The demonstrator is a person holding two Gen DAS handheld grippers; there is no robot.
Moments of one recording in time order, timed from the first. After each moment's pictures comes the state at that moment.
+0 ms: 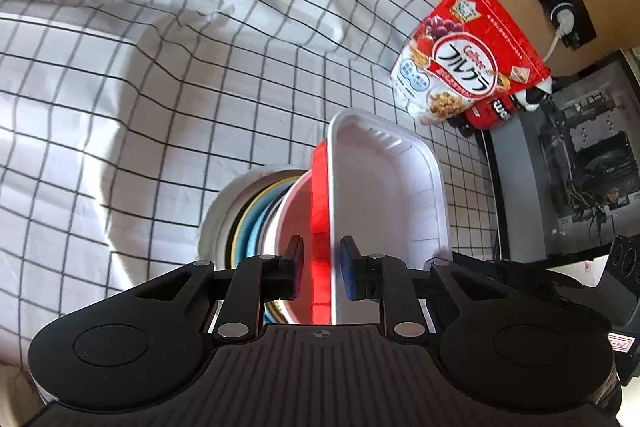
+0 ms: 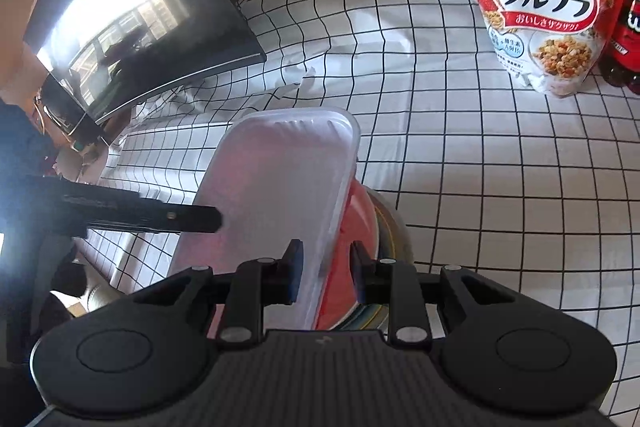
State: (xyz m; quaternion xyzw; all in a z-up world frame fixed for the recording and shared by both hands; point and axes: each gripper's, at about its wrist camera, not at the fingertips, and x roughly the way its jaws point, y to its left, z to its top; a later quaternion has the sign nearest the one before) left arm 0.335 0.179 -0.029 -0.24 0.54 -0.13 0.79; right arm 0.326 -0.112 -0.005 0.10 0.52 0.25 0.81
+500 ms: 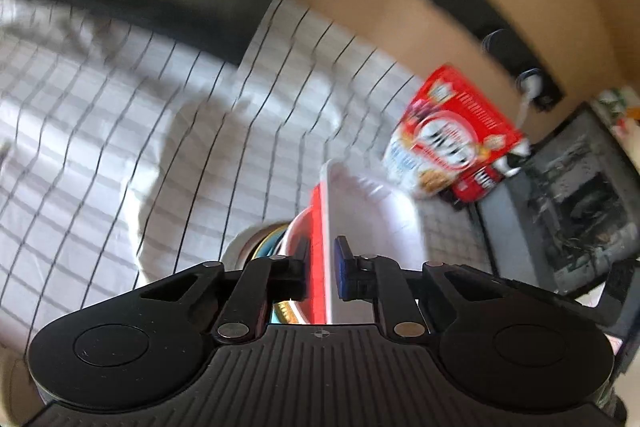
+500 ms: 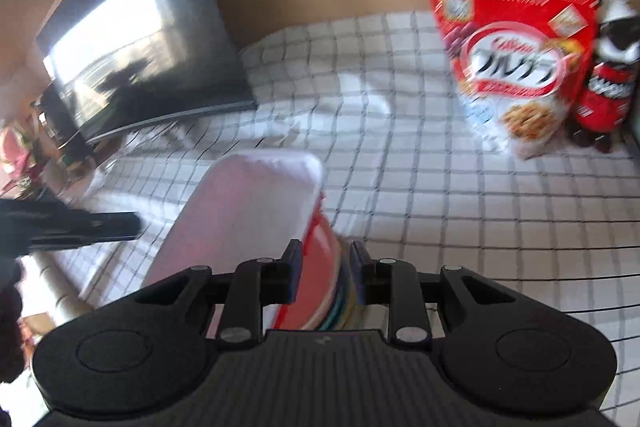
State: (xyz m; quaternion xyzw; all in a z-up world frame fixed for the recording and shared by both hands) left arm 0.246 0.182 0.005 -0.24 0.37 -0.09 0.89; right arm 0.288 -0.134 0.010 0.06 0.41 0.22 0.88
